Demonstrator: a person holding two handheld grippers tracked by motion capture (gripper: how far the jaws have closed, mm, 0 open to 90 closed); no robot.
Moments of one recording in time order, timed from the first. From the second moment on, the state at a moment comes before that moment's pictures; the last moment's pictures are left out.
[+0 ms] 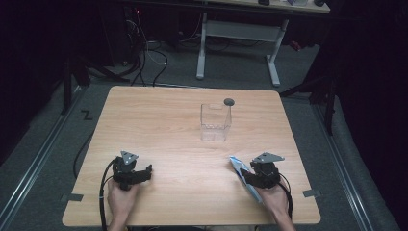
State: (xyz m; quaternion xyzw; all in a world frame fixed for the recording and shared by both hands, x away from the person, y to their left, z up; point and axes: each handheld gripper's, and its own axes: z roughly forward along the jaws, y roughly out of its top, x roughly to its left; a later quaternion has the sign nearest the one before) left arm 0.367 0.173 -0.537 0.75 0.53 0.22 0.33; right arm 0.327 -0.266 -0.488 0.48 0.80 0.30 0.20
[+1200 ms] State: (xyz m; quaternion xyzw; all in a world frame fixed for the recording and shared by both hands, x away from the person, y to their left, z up) left arm 0.366 0.172 -0.537 0.75 0.52 0.22 0.33; right arm 0.361 -0.244 -0.503 0.48 0.84 0.20 0.14
